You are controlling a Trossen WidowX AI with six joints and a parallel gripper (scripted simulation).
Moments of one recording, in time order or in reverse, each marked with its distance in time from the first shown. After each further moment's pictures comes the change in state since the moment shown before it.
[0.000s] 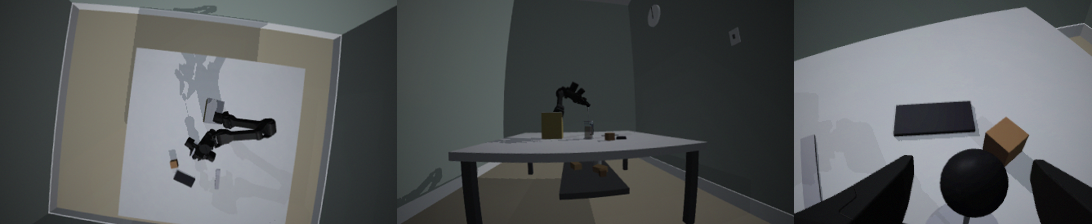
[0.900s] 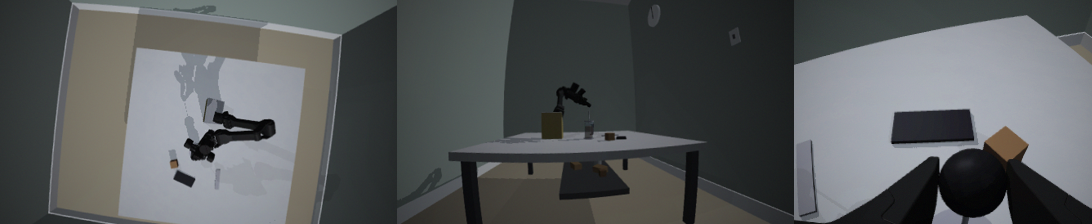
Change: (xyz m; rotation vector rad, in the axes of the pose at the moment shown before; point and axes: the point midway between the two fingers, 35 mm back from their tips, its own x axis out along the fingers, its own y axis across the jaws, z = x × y) arm 0.009 -0.002 0.000 -0.011 -0.026 0.004
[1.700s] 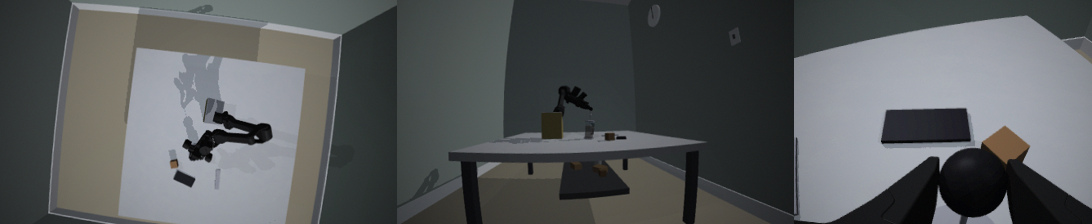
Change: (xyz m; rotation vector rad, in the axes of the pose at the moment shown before) arm 0.027 -0.005 -0.021 -0.016 -0.020 -0.003
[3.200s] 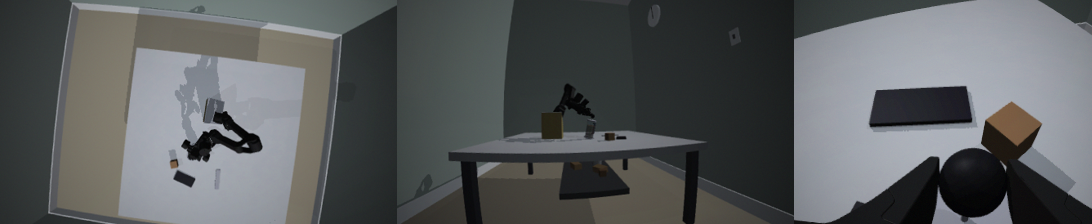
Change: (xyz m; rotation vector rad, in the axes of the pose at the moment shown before) arm 0.039 -0.001 -0.041 0.018 0.022 -0.004
